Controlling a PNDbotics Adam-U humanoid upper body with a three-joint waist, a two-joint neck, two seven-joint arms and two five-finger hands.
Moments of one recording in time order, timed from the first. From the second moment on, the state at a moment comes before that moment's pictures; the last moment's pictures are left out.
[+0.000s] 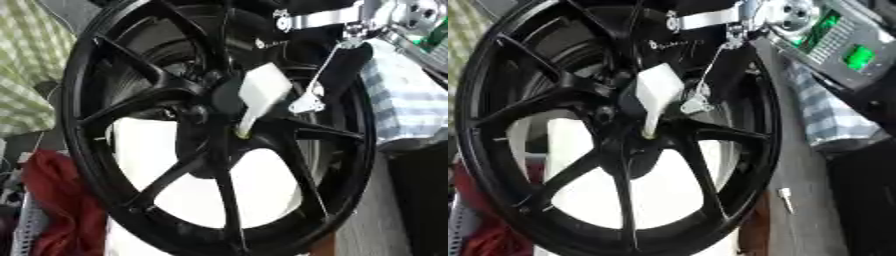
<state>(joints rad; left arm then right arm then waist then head) -0.27 0.79 0.04 -1.92 0.41 0.13 0.54 -0.88 -0.94 0.54 -1.89 -0.04 0.24 0.65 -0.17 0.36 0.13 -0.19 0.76</state>
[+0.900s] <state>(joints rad) -0.24 0.79 0.06 -1.92 0.41 0.12 0.56 -0.73 -1.12 0.22 -1.97 -0.23 0.30 0.46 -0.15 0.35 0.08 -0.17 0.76</state>
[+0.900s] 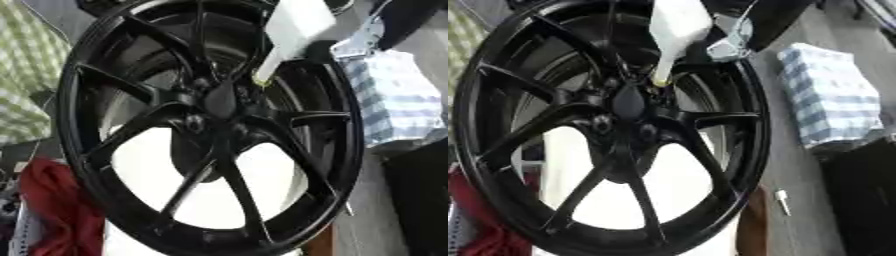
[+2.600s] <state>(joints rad) -0.19 0.78 0.10 -1.92 0.40 0.11 0.60 -0.13 -1.07 -0.37 -1.42 -0.12 0.17 -0.03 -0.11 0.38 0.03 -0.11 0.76</state>
